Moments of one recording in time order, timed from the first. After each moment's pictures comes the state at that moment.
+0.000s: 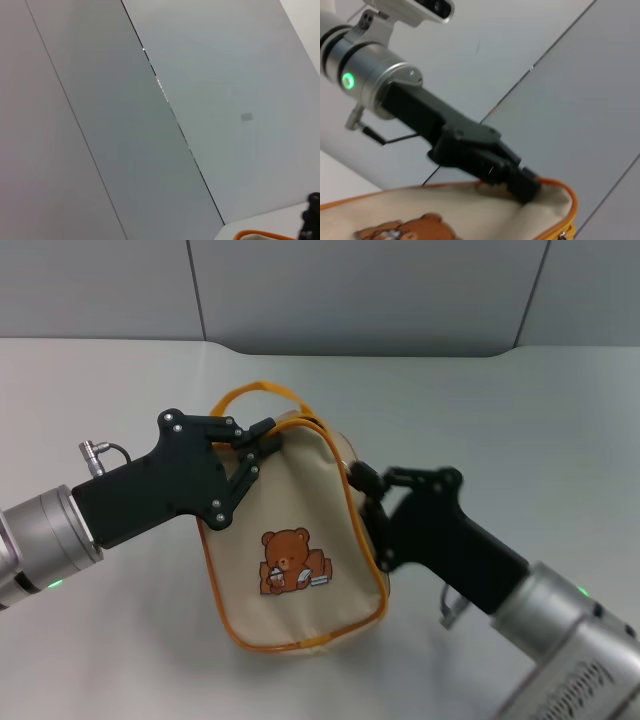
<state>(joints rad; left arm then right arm) -0.60 -2.08 0.16 0.25 2.10 1.68 -0.33 0.55 2.09 -0.17 0.35 -1.86 -1.41 -0.63</state>
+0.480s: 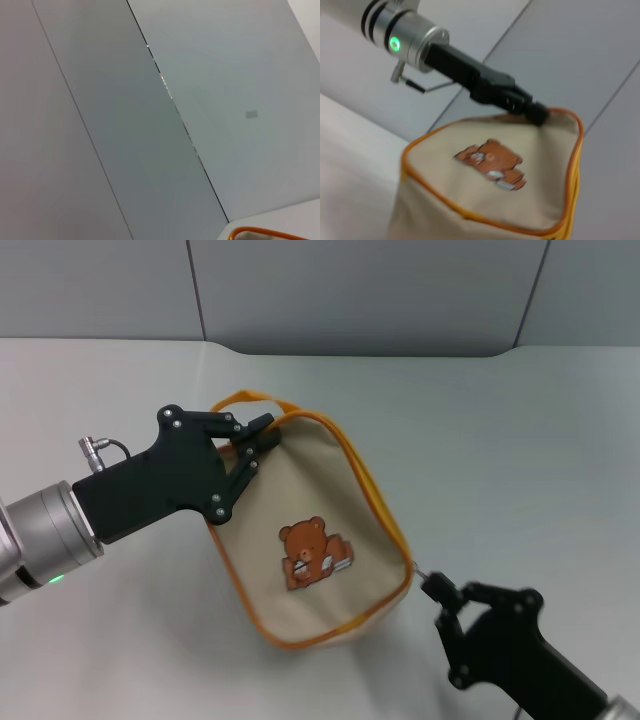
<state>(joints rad) -0.61 -2.08 0.16 0.25 2.09 1.66 -0.33 0.26 2.09 -0.17 0.32 -1.94 -1.47 -0.65</state>
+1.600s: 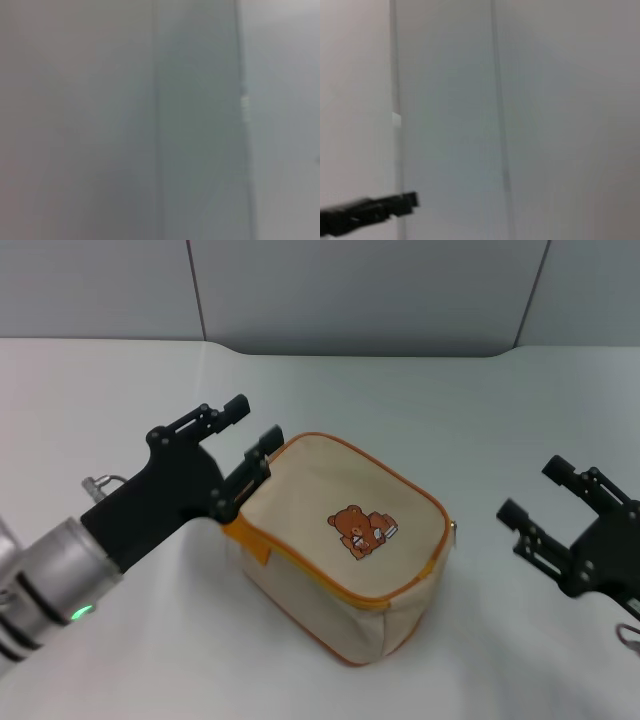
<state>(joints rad) -0.53 -2.07 0.14 0.00 1.94 1.57 -0.42 0.33 2.08 -0.13 -0.10 -1.94 -1.69 0.50</state>
